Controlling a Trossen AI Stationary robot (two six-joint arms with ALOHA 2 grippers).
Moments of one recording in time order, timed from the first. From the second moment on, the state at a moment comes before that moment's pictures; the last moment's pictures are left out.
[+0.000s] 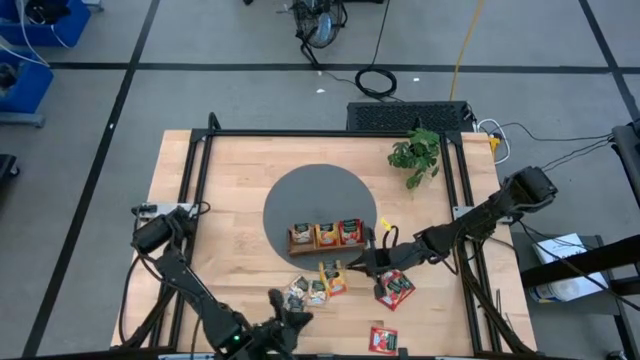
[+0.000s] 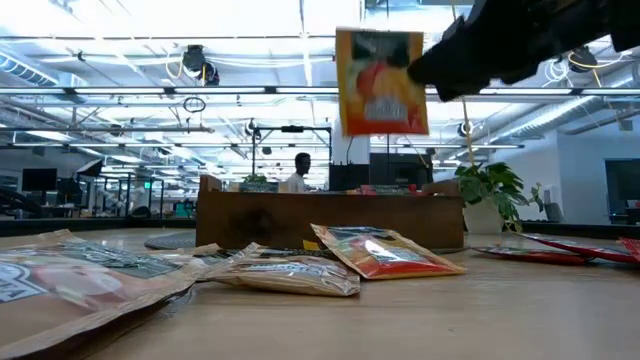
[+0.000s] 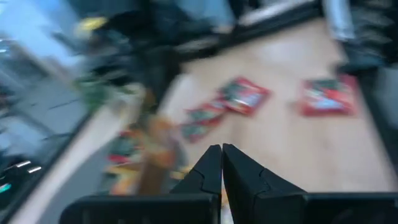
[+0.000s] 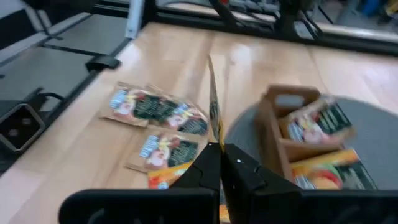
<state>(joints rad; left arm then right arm) -0.86 2.04 1.52 -0.33 -1.13 -0.37 0.46 1.49 0.63 0.48 0.28 0.05</state>
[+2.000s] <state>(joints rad) -0.53 2.03 1.53 -0.28 -0.52 -0.28 0.65 1.55 0.63 0.47 0.47 -0.02</state>
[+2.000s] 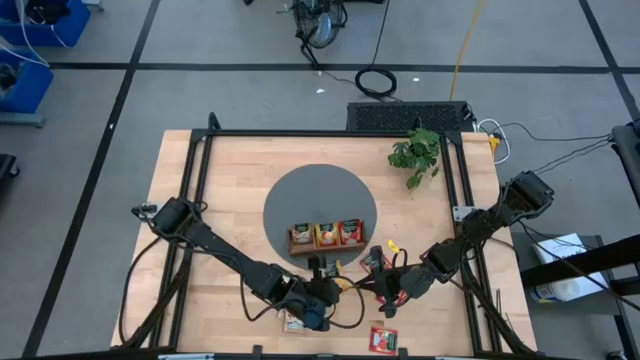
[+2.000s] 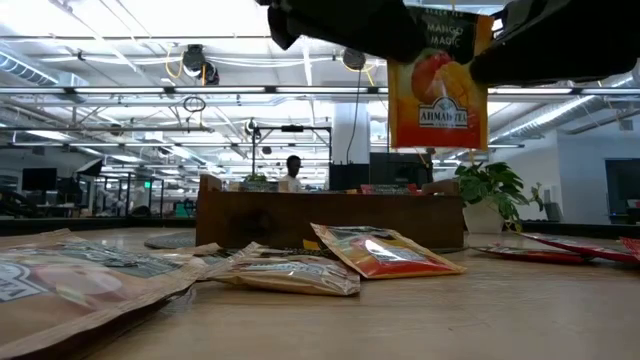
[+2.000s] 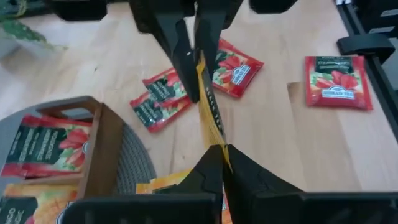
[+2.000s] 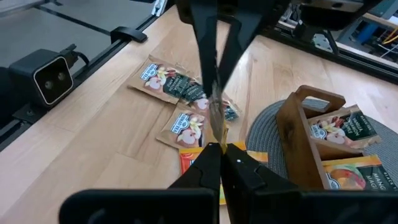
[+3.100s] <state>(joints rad) -0.53 2.03 1.52 -0.35 -0.58 -0.38 0.58 1.47 0.63 0.42 0.35 0.09</state>
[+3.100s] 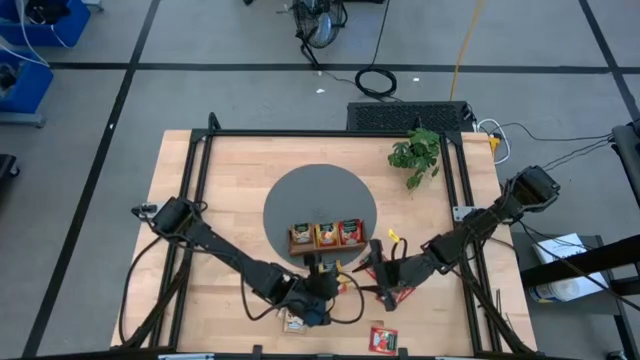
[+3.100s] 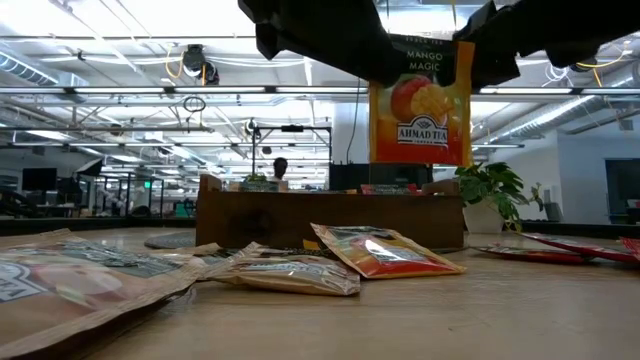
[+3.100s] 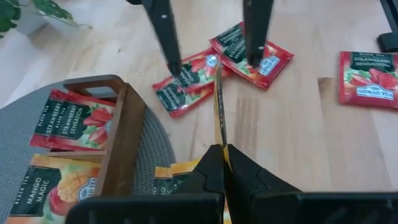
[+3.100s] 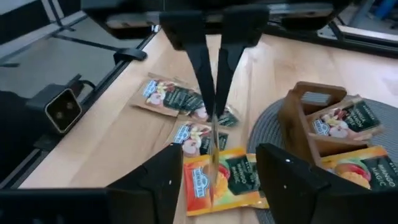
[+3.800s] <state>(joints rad) -0.52 2.03 1.52 -0.35 -0.58 -0.37 0.52 1.52 0.63 0.49 0.20 0.10</state>
